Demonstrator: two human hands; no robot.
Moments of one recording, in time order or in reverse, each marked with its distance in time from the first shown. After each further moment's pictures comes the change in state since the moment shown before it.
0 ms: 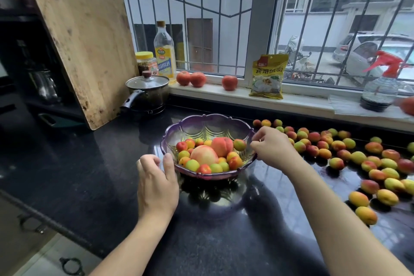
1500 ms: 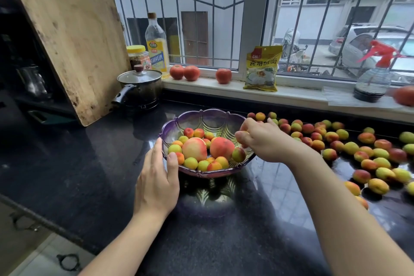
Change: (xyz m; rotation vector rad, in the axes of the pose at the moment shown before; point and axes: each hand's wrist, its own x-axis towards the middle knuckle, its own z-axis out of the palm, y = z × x) left_hand -0.008 0.008 -0.002 0.143 -0.208 0.130; right_hand -0.002 -0.006 -0.019 -0.373 -0.234 -0.296
